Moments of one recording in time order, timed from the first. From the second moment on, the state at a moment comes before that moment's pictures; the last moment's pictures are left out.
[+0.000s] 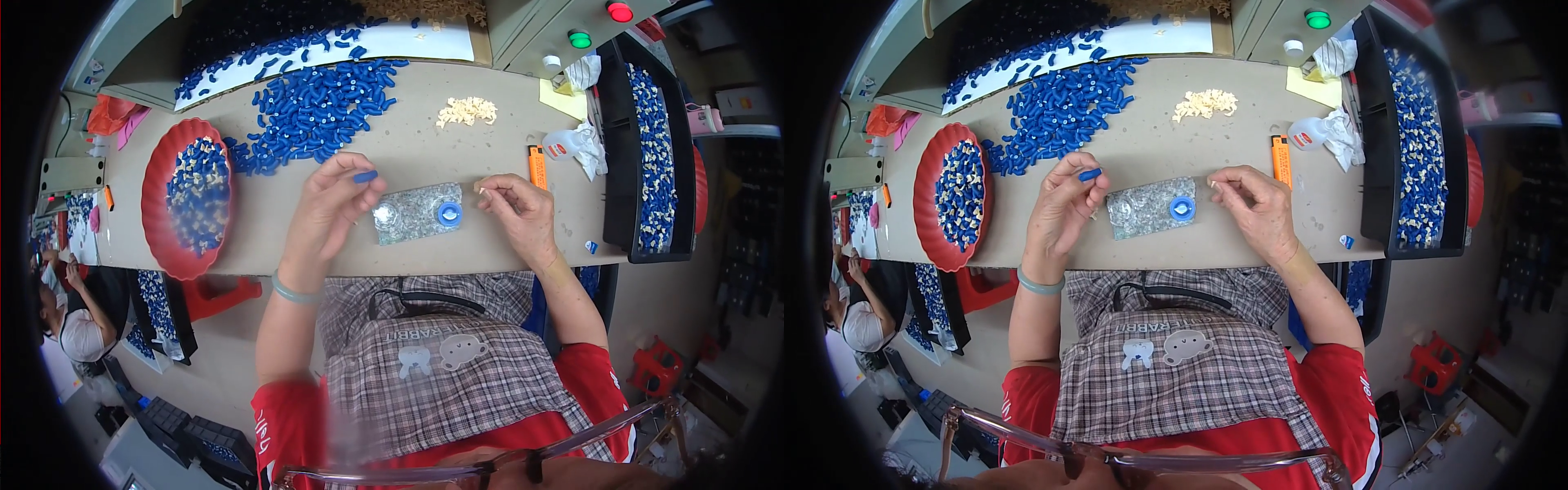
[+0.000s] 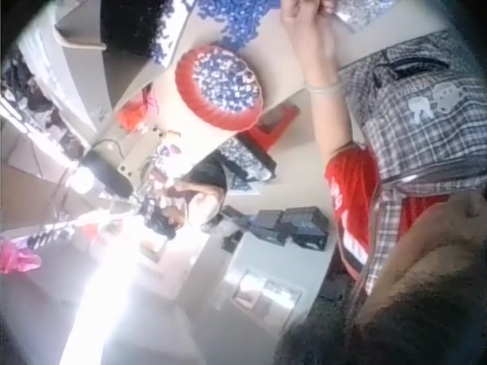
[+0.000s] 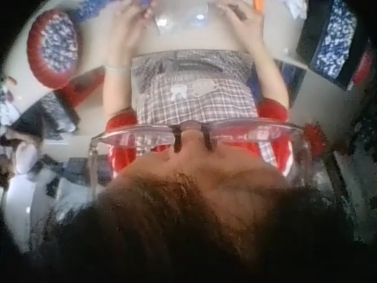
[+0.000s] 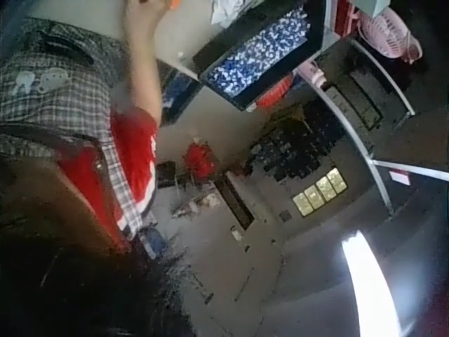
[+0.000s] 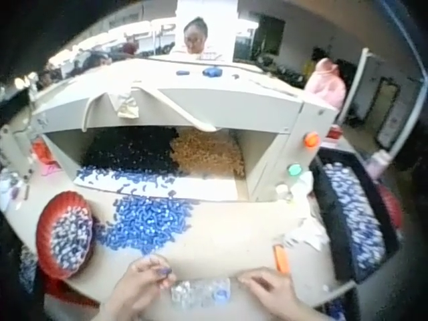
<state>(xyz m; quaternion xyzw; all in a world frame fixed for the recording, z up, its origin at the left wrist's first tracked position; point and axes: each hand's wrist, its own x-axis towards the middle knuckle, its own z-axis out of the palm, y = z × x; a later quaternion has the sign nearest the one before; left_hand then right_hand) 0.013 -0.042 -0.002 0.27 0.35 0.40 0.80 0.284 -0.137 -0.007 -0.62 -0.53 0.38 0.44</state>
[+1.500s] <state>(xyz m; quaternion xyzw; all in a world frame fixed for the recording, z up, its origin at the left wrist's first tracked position) 0.023 -0.066 0.010 0.44 0.34 0.34 0.76 0.273 -0.143 0.000 -0.46 -0.83 0.03 0.33</state>
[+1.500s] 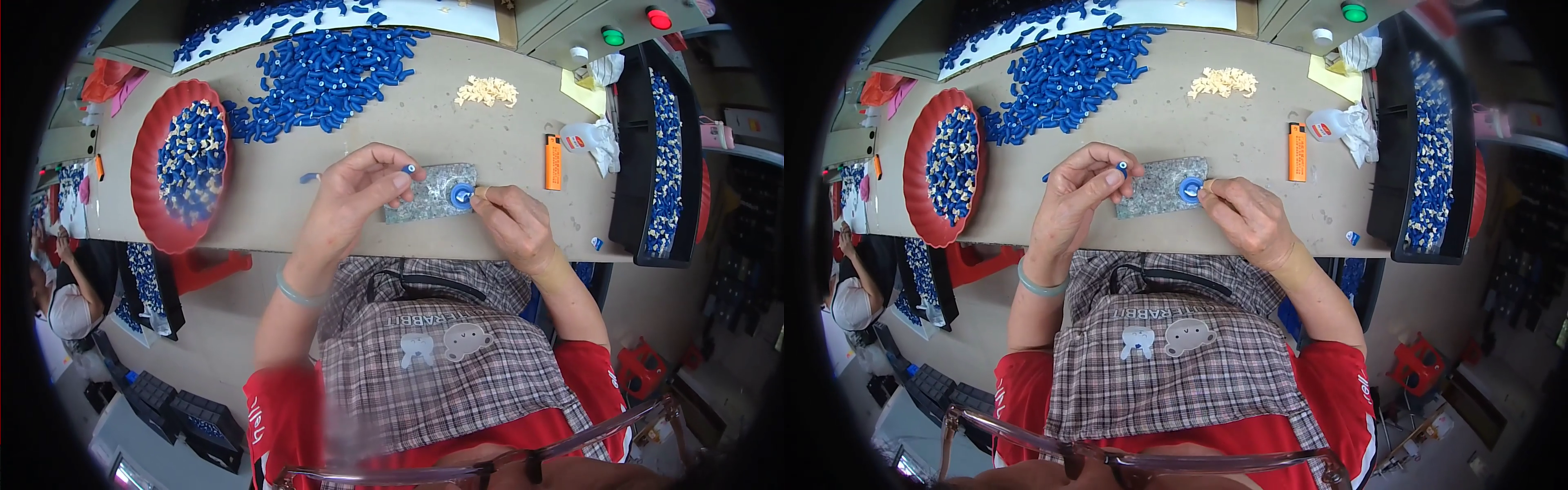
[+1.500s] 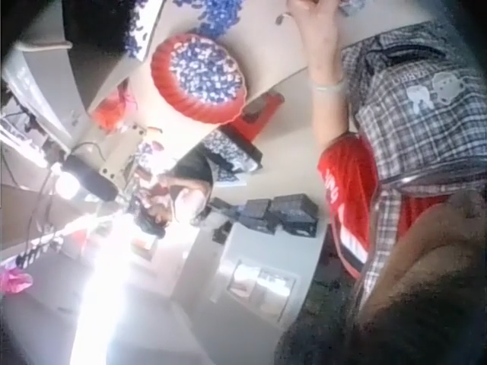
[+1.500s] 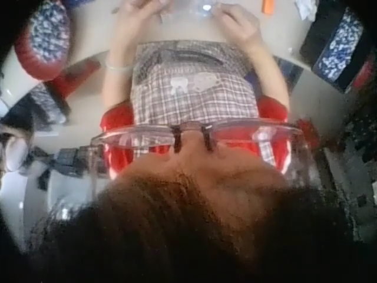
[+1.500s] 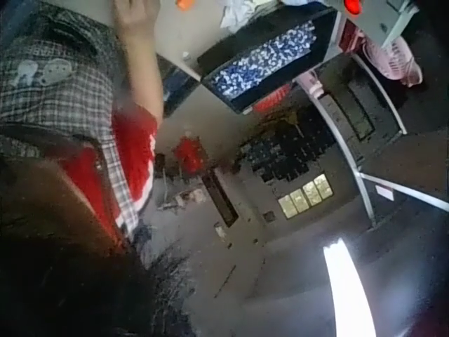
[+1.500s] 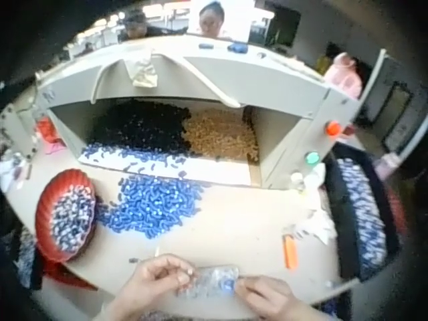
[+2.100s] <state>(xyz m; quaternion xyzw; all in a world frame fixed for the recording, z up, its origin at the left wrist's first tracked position) 0.055 -0.099 -0.001 0.50 0.33 0.32 0.74 0.254 -0.143 0.014 -0.55 -0.67 0.15 0.48</state>
